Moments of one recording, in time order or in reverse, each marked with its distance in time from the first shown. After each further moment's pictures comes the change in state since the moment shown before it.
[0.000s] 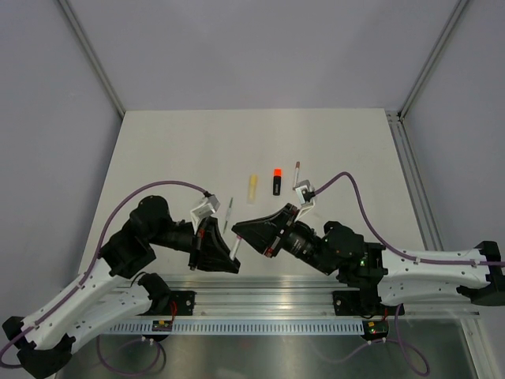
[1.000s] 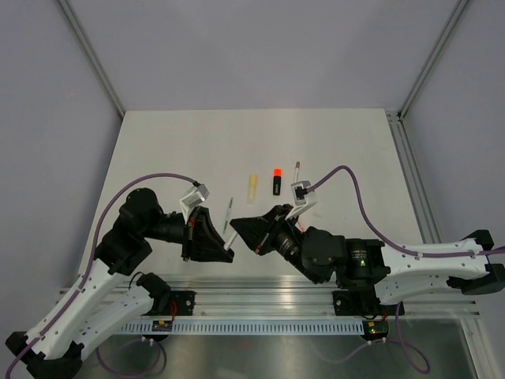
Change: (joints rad) left arm 0.173 0.004 0.031 -0.003 0.136 -0.017; right arm 0.137 0.153 0.296 -0.414 0.394 0.155
